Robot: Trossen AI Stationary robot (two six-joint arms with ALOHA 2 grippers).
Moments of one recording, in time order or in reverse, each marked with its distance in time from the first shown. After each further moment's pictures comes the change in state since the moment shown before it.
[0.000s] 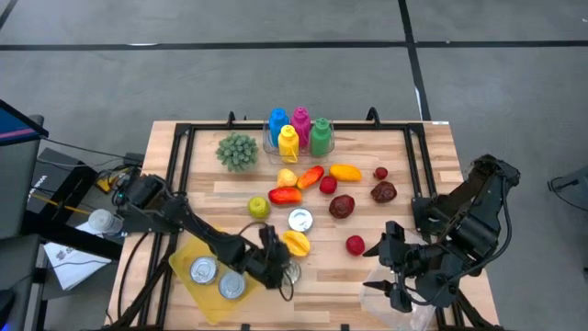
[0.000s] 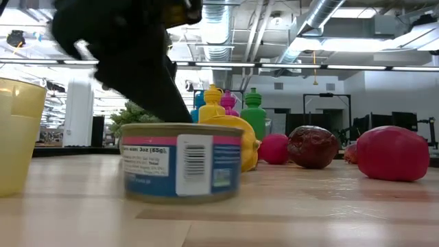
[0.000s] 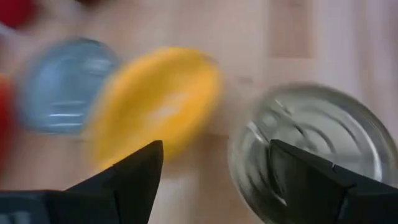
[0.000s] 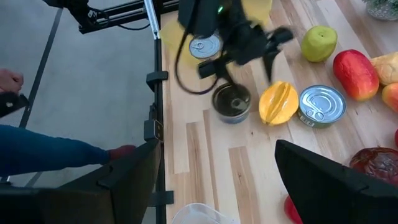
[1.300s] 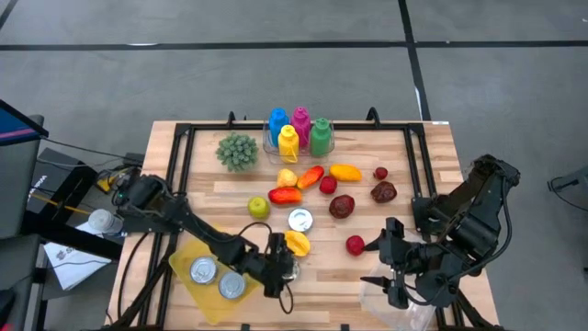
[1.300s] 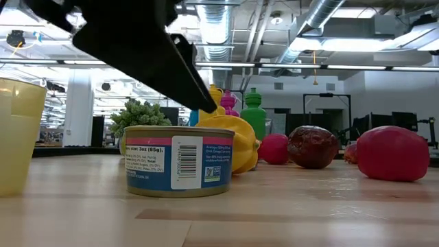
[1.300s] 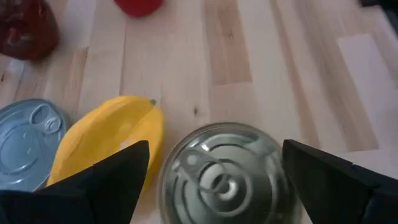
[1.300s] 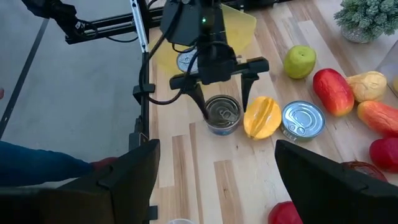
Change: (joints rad) left arm -0.013 0.002 0.001 0.141 0.124 0.199; right arm -0.001 0.000 0.000 -0.001 0.078 -0.034
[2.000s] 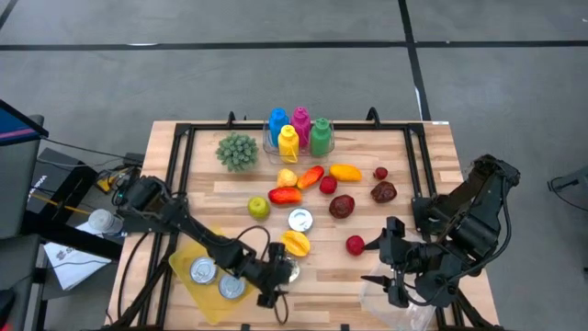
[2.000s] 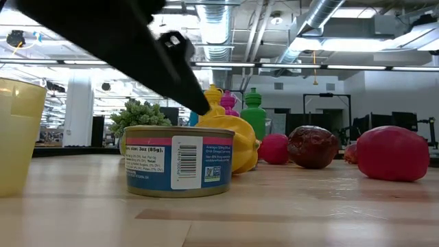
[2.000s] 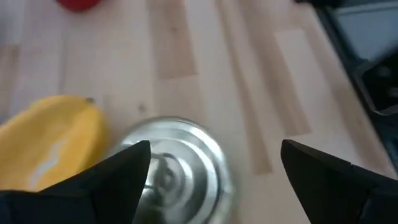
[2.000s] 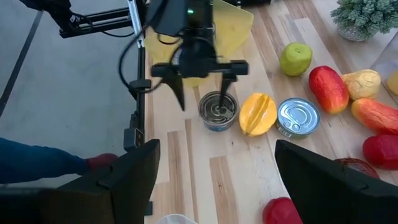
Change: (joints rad) left arm -0.023 0.000 0.000 0.024 0.136 0.000; right arm 0.001 0.000 0.000 -0.024 0.000 0.000
